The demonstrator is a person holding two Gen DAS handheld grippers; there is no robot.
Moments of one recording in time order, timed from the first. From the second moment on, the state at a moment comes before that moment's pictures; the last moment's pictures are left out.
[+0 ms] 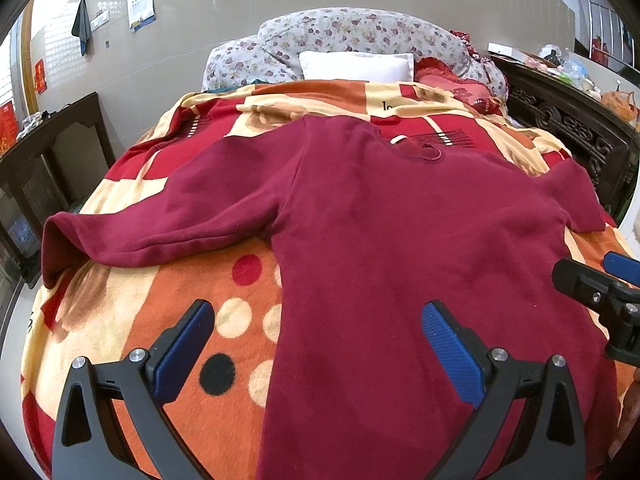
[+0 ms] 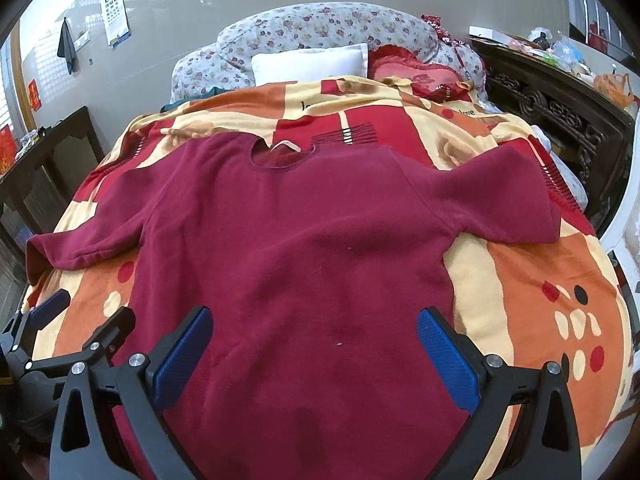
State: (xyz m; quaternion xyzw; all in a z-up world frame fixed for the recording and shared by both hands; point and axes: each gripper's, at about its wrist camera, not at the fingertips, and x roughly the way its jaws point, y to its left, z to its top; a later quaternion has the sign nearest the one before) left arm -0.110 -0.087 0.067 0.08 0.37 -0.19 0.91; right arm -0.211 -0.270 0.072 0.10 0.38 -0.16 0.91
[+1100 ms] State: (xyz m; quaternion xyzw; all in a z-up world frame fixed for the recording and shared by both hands) left arm -0.084 -0.071 0.055 0.07 0.38 -0.17 0.91; right arm -0.174 -0.262 0.056 0.09 0.40 -0.16 0.90
